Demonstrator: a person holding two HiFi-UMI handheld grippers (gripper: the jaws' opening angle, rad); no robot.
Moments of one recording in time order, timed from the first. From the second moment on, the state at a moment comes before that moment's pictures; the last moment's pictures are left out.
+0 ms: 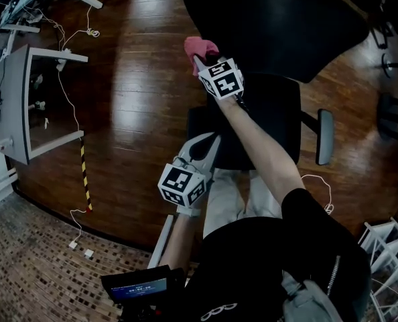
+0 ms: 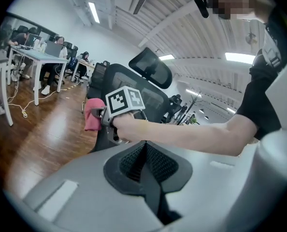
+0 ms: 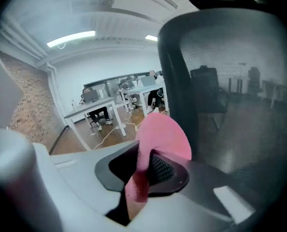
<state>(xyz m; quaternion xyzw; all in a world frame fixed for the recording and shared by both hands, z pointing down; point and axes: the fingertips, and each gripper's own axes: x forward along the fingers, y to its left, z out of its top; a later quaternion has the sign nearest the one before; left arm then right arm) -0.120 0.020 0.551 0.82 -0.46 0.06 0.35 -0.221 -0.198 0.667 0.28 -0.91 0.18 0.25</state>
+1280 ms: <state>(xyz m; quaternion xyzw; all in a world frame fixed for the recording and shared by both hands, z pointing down) -0.039 -0.042 0.463 0.87 -0.41 0.07 0.27 0.024 -0.368 0.465 0.44 -0.87 0.16 0.14</state>
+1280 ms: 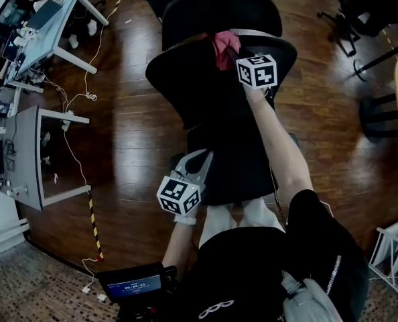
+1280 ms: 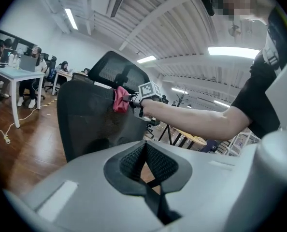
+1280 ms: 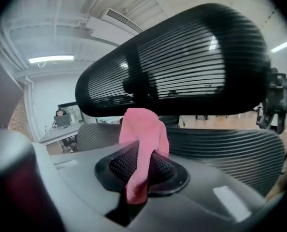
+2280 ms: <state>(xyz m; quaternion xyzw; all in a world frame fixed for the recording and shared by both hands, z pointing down) 0.001 -0.050 0.474 0.88 -0.37 0.08 0.28 0.320 -0.355 0.508 0.63 -0.73 0.15 0.24</state>
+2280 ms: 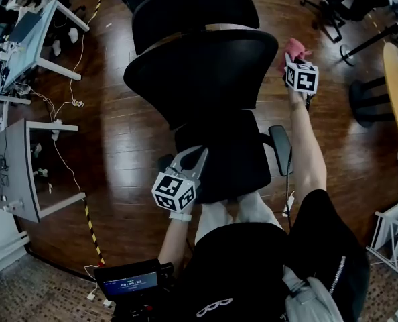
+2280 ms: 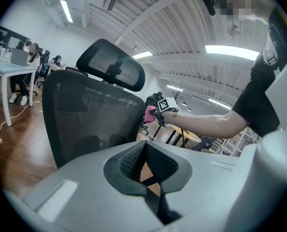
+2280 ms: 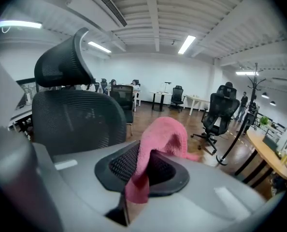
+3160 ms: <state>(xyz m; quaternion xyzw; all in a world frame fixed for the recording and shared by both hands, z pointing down) -0.105 -0.020 0.484 0.85 -0.43 0.06 0.29 -0.043 -0.309 0.532 0.41 -0.86 0.03 0.31</state>
